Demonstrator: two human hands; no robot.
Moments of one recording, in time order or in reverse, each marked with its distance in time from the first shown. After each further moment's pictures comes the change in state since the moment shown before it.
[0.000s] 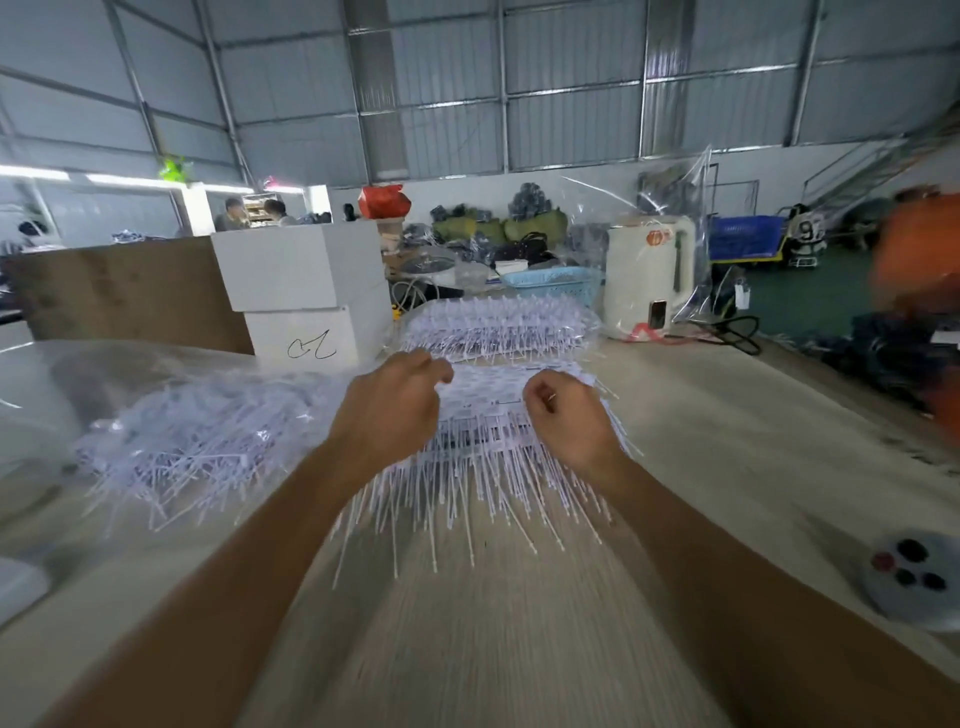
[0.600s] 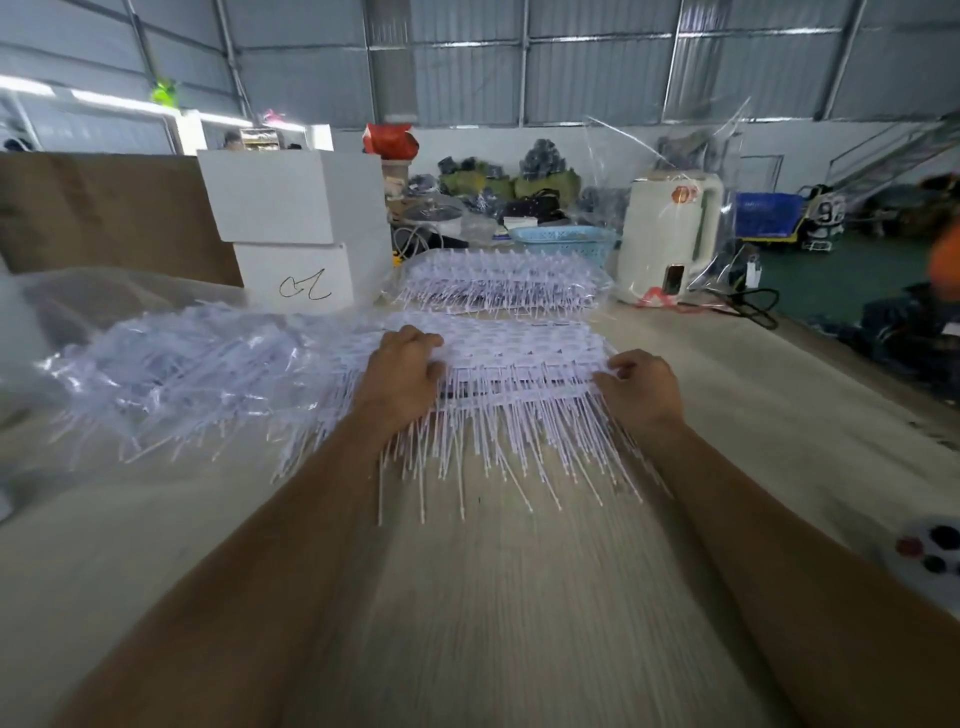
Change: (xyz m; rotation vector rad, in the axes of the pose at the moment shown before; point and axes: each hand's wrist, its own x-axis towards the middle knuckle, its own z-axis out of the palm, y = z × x) left_hand 0.004 -0.026 0.101 -0.174 -0.155 -0.341; right_hand 0.005 0.072 -0.020 -0.109 0.071 0.402
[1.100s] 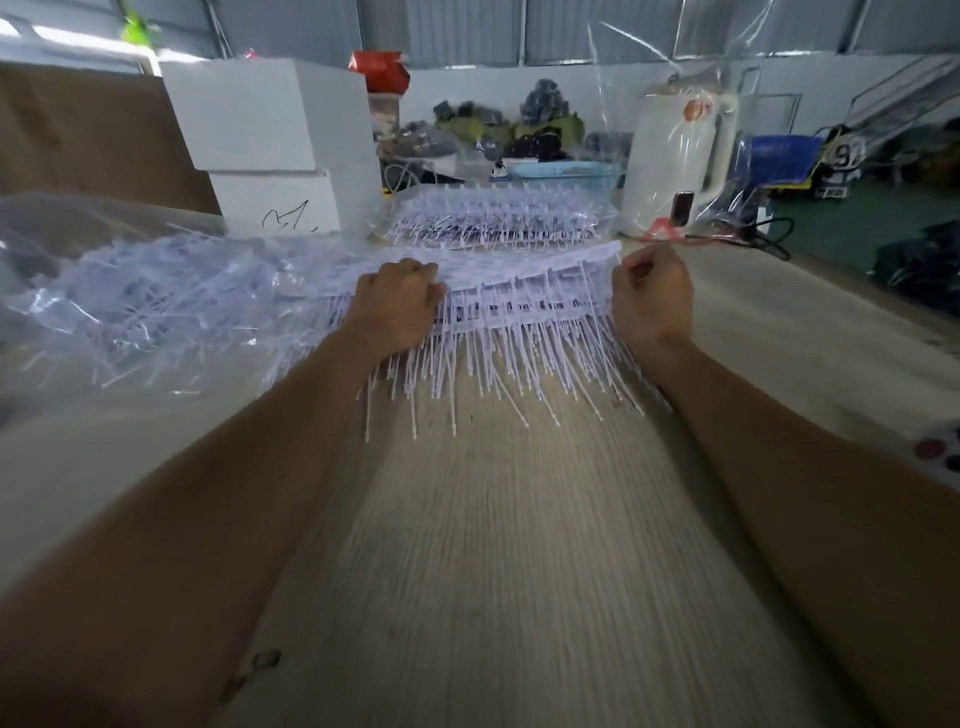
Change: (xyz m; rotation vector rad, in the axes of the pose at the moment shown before) left_hand -0.003 0.009 -0.003 0.156 -0.081 0.043; right_hand -0.006 -0.004 -0.002 0.185 0.224 -0.147
